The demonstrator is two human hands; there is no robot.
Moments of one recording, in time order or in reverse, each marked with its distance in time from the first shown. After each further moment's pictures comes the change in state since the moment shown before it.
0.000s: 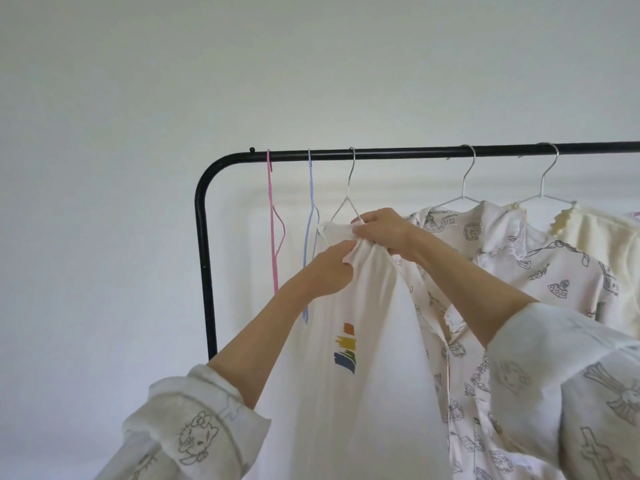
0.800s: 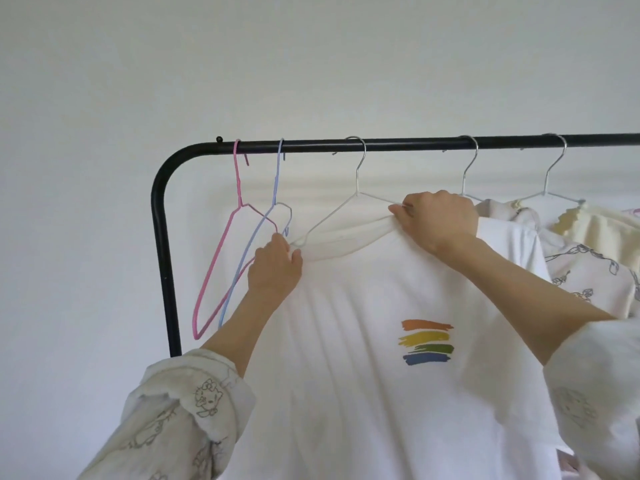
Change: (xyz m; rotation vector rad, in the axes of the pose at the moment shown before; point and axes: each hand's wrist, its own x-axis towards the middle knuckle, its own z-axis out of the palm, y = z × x) left_hand 0.077 -0.085 0.002 0.292 0.532 -0.190; right_hand 0.031 0.046 -0.053 -1.023 0.604 -0.163
